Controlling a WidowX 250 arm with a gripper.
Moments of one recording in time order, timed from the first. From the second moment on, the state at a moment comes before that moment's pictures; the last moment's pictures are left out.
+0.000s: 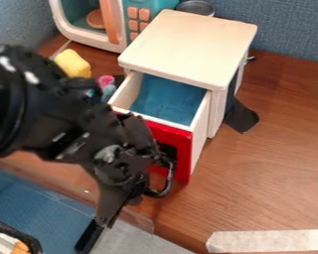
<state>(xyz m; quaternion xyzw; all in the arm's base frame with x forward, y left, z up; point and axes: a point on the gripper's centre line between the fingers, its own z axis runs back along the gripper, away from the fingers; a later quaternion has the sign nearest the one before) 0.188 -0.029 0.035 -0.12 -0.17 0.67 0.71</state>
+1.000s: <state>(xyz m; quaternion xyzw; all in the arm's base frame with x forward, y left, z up) 0.176 -0.028 0.039 -0.12 -0.16 0.67 0.72</state>
